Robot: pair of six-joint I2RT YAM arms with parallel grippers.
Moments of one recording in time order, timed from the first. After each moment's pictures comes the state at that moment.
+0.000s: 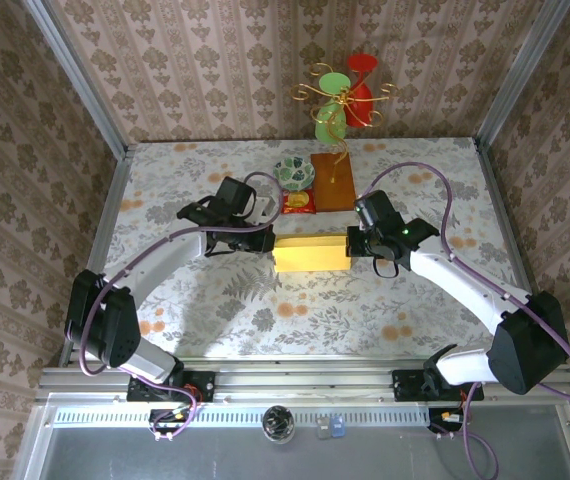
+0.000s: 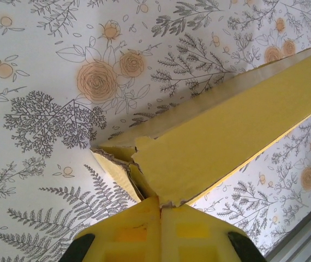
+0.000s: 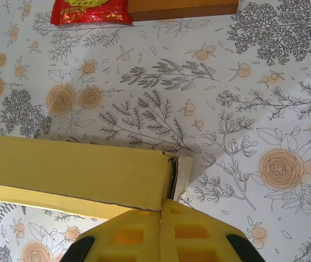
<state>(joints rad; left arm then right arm) -0.59 1.51 1.17 -0.67 0.35 -0.29 0.50 1.35 1.03 -0.63 0.09 0.47</state>
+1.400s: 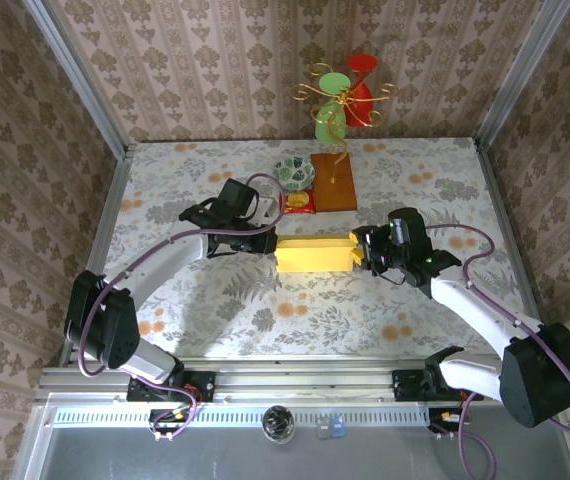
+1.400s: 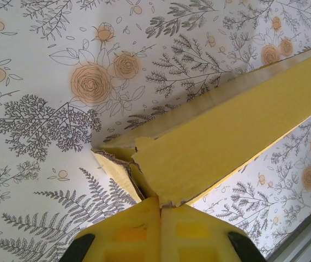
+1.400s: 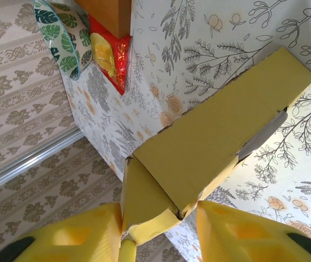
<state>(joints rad) -0.61 1.50 1.16 -0.65 0.34 -0.29 0.34 1.17 0.69 -0.20 -0.27 1.65</state>
